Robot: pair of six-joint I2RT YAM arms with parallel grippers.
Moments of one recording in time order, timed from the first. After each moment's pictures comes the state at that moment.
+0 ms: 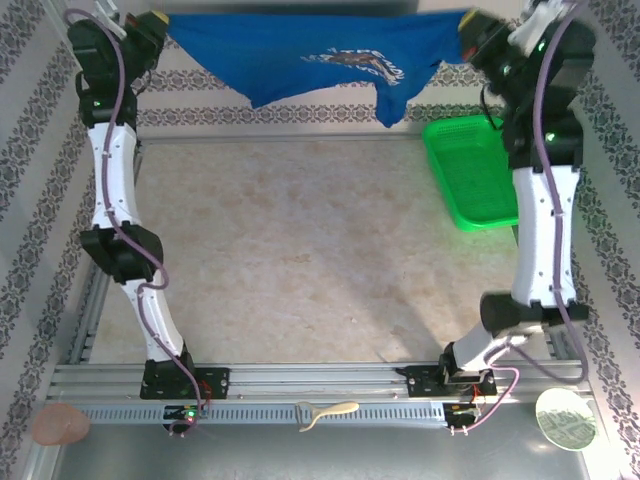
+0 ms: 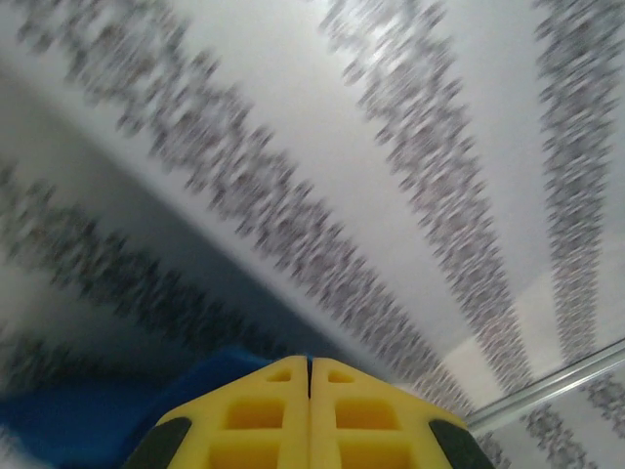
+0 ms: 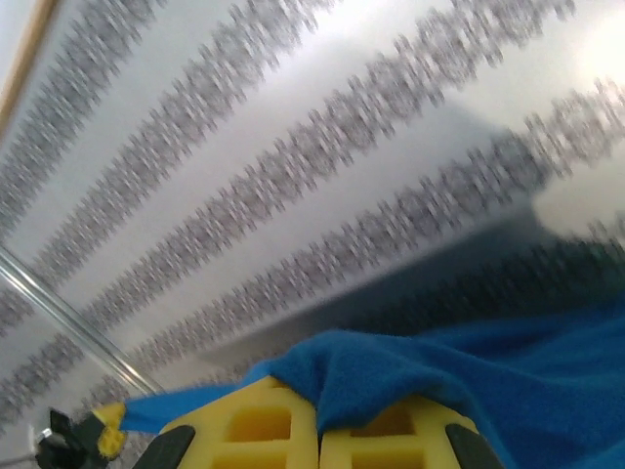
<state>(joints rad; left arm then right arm) 0.22 2.04 2.33 -0.19 0.56 -1.04 0.01 1.52 2.04 -0.45 -0.32 0.72</state>
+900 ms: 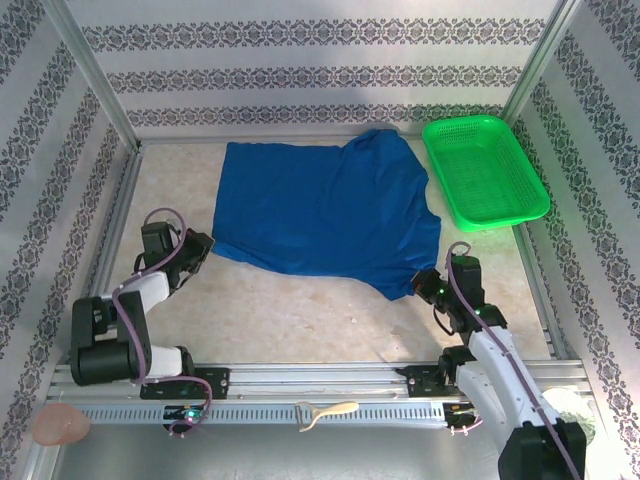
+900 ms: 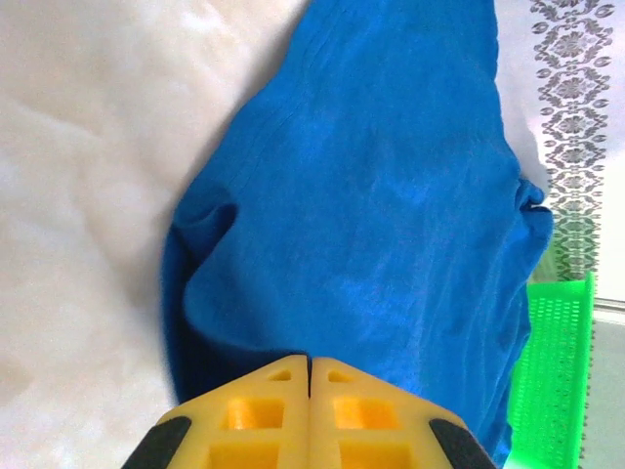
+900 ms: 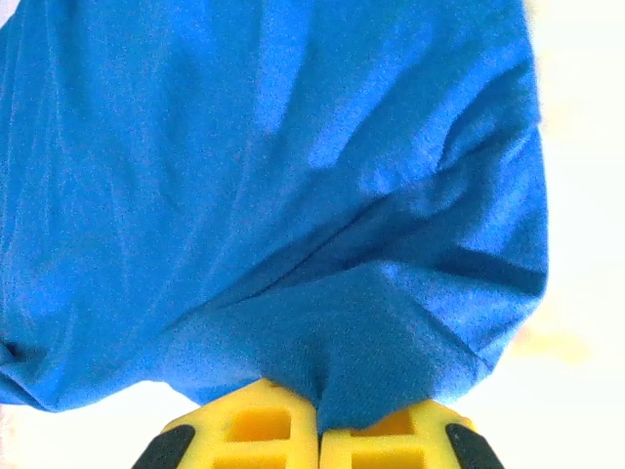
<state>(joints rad) 0.22 1.32 0.45 0.19 0.50 -0.90 0.06 0.65 0.28 -0.40 -0.27 0.80</state>
